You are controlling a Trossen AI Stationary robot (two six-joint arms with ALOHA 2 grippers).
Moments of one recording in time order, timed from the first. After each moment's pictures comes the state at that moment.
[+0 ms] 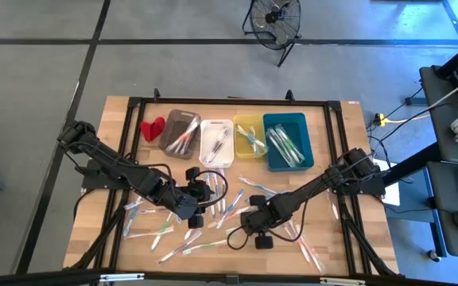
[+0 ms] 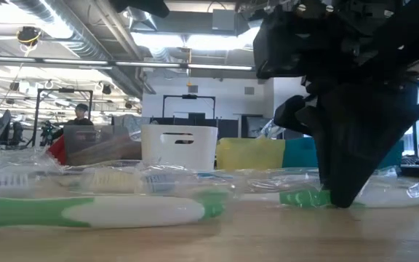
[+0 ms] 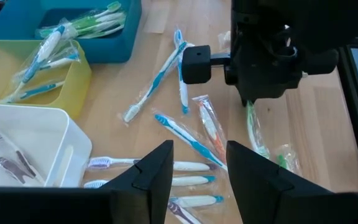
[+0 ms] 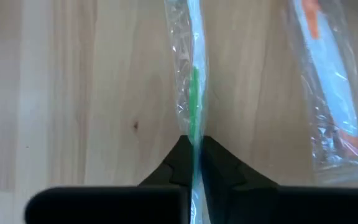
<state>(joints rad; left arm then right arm) -0.49 1.48 1.20 -0.55 -0.50 -0.45 0.50 2.01 1.27 -0.52 -0.02 0.39</state>
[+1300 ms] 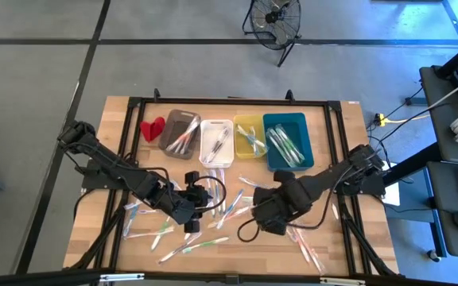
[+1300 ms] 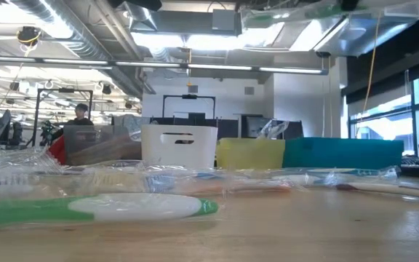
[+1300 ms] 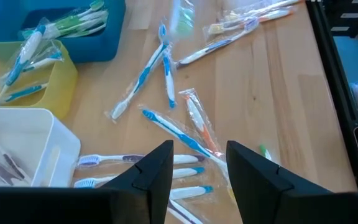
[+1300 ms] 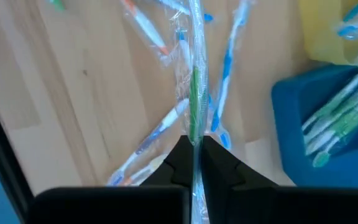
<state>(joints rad) -0.53 1.48 1.20 -0.56 -0.48 -0.43 0.51 1.90 1.92 -1.57 0.20 0.70</state>
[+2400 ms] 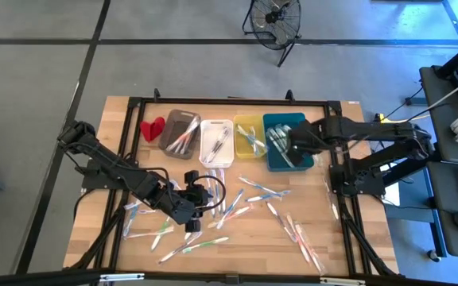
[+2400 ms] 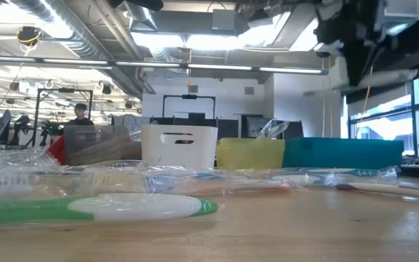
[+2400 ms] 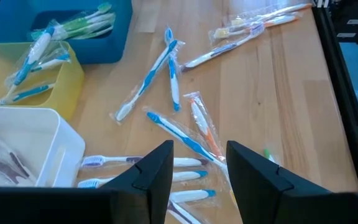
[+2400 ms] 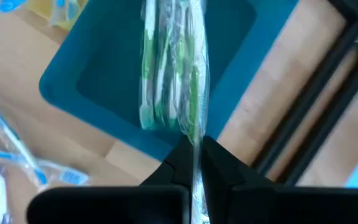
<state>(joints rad) -0.53 1.48 1.20 -0.55 -0.51 -0.45 -0.06 1.30 1.21 -1.44 0.30 0.86</state>
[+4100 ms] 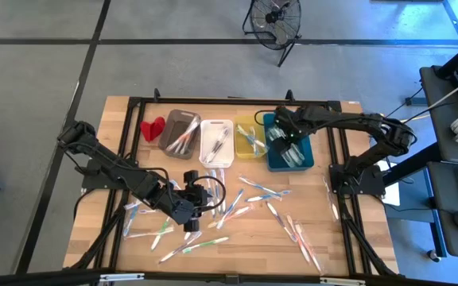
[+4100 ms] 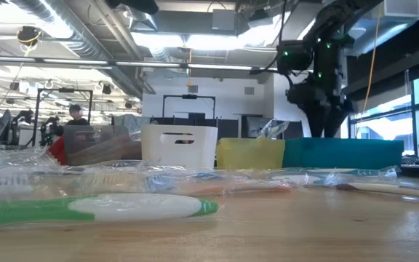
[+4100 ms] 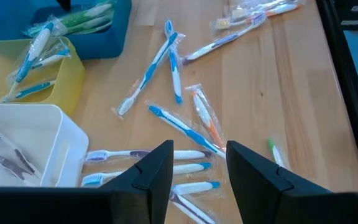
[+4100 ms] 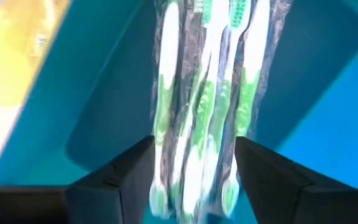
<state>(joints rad) -0.53 1.48 1.20 -0.59 -0.50 -0.44 -0.45 1.51 1.00 -0.94 0.03 0.48</state>
